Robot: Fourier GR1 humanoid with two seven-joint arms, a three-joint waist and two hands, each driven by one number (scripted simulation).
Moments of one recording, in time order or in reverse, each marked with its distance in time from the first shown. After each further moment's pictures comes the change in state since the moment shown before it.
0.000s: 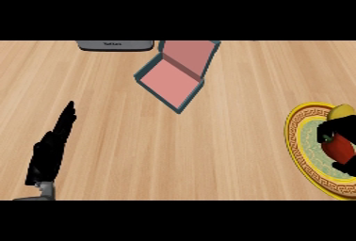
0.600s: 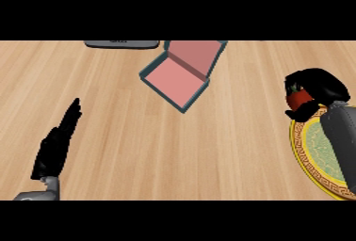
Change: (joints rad) left arm -0.036 -0.011 -0.005 0.032 -0.018 -0.014 -0.012; right arm -0.384 0.206 -0.030 0.202 0.109 -0.117 0.365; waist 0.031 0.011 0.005
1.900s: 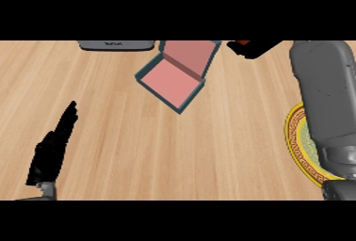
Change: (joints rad) left arm 0.038 -0.014 0.015 -0.053 -0.013 -0.010 0.028; right arm -0.428 0.217 -0.162 -0.140 -0.381 0.177 0.082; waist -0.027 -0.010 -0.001
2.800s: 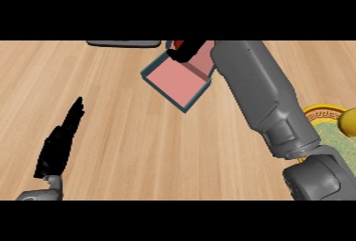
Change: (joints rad) left arm -0.047 -0.016 -0.003 0.046 -0.016 -0.011 -0.023; right arm -0.282 0.185 0.068 0.484 0.111 -0.236 0.128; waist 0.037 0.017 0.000
